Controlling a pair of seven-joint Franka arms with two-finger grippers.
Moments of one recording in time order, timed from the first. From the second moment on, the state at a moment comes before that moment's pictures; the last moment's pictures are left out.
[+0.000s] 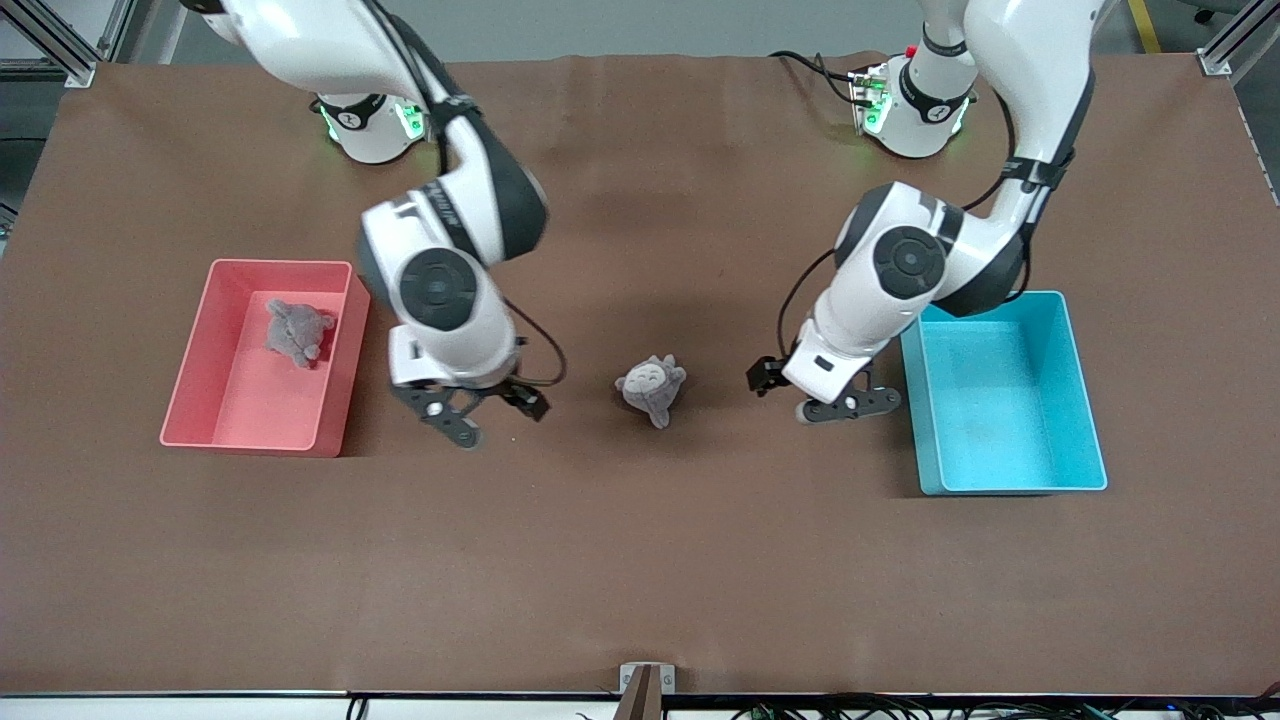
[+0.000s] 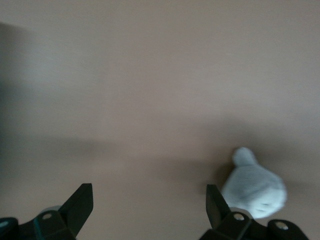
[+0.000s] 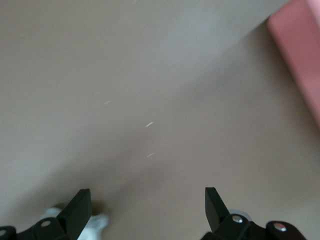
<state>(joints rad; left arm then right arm) -0.29 0.41 -0.25 -1.82 -0.02 2.35 -0.69 0.54 0.50 -0.09 -1.44 0.01 1.86 1.03</state>
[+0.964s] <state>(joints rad) -0.56 0.71 -0.21 -1.66 0.00 2.59 -0.87 -0.03 0.11 -0.09 -2.23 0.01 2.29 0.03</state>
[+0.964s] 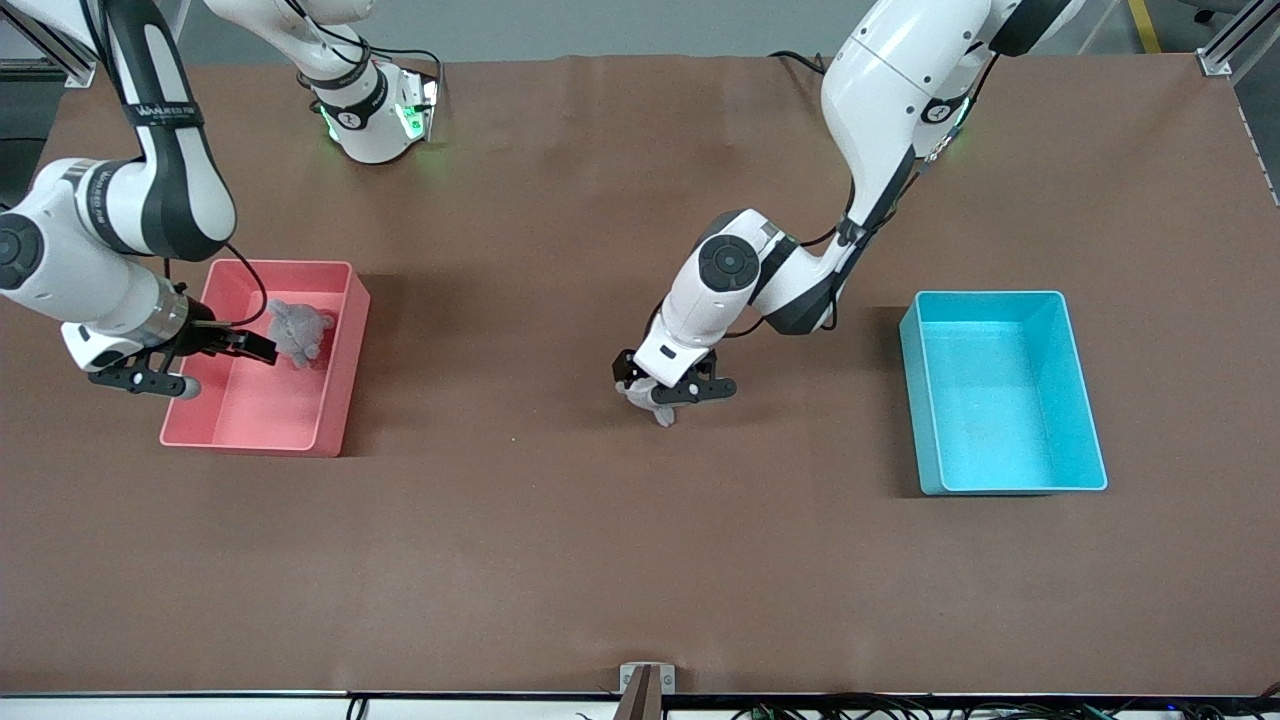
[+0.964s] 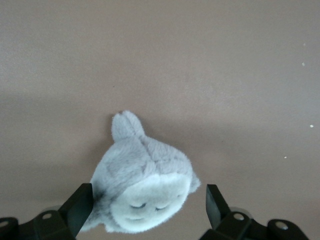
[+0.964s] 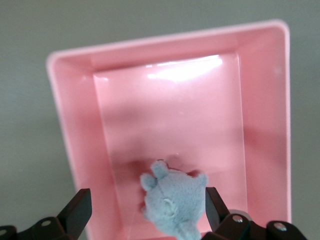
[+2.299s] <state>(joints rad) -0.57 0.75 -0.18 -1.61 0.02 2.56 -0.88 -0.09 0.12 -0.08 -2.55 0.01 2.66 -0.02</state>
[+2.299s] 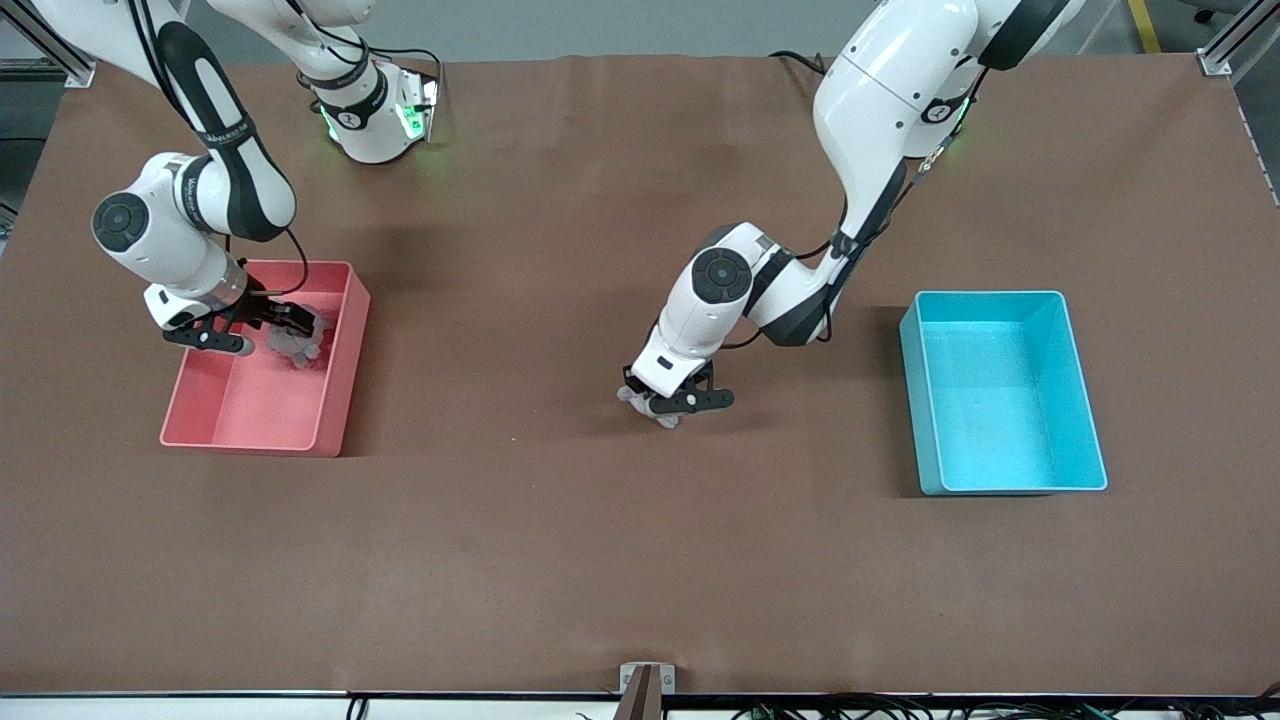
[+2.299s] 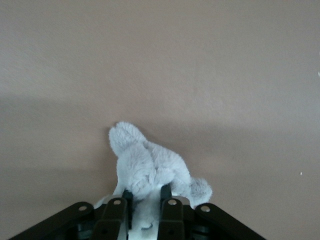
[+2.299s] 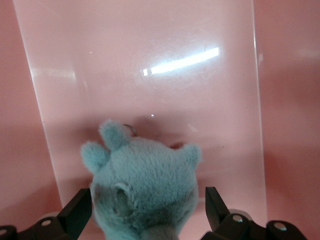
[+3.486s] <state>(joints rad) 0.06 0.29 -0.17 -1.79 0.03 2.01 -0.12 -0.09 0.13 -0.08 -2.56 0.01 2.65 -0.02</state>
